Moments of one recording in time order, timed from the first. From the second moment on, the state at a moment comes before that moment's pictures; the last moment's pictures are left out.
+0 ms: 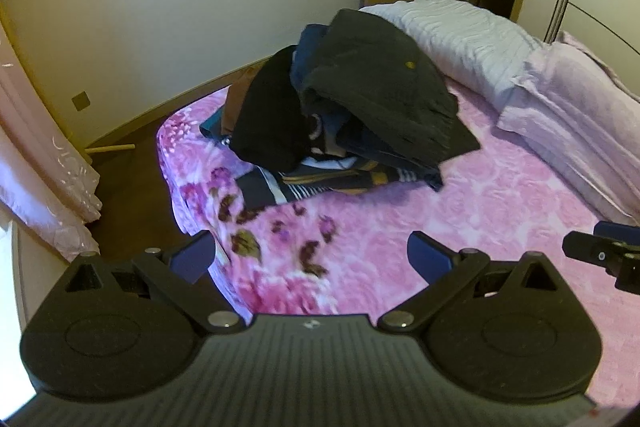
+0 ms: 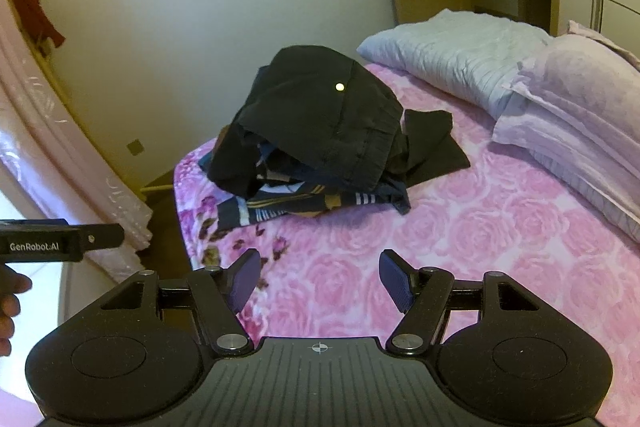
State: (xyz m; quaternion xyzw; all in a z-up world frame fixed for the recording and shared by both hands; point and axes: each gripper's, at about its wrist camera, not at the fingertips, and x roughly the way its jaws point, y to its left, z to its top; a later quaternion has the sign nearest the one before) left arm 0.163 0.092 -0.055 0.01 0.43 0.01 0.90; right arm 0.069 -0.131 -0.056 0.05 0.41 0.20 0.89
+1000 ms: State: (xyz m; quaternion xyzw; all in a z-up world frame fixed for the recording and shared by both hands) left arm 0.484 0.159 -0.133 0.08 0.49 -0.09 0.86; right arm 0.317 -0.046 -0.214 0.40 0.48 0.07 0.78
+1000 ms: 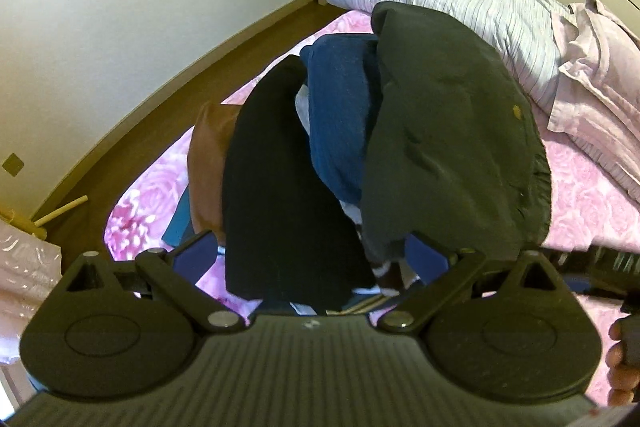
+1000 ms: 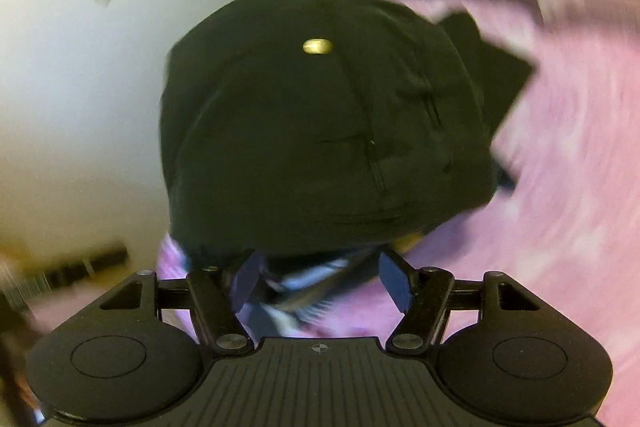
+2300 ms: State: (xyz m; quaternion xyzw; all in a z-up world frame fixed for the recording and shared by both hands) left arm 0.437 0.018 -0.088 0.13 0.42 -0.33 0.84; right arm 0.103 -0.201 0.108 0.30 -0.11 -0.07 0.95
